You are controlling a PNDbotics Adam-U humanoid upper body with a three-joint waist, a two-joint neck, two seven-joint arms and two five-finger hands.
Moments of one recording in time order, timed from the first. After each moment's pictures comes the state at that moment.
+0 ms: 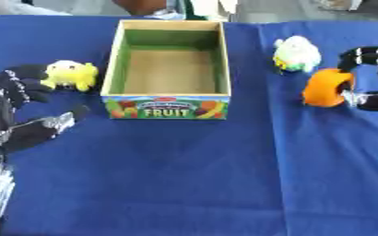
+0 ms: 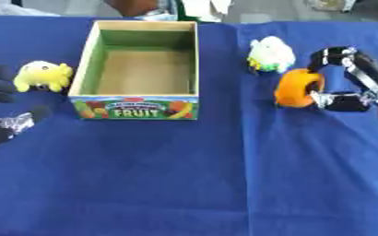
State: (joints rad) left arm -0.11 0.36 0.09 -1.95 -0.08 0.10 0.15; right arm -0.85 -0.49 0.02 -0.94 0.61 -0.77 0.12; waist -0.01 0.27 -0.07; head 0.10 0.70
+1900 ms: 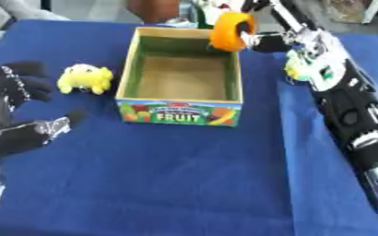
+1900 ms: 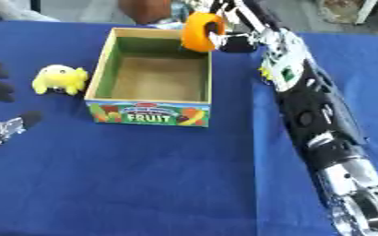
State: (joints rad) left arm -0.22 0.36 0.00 -1.95 -0.02 0.09 0.05; right arm -1.18 -0.17 -0.12 -0.73 0.89 -0.60 0.03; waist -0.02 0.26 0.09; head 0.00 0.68
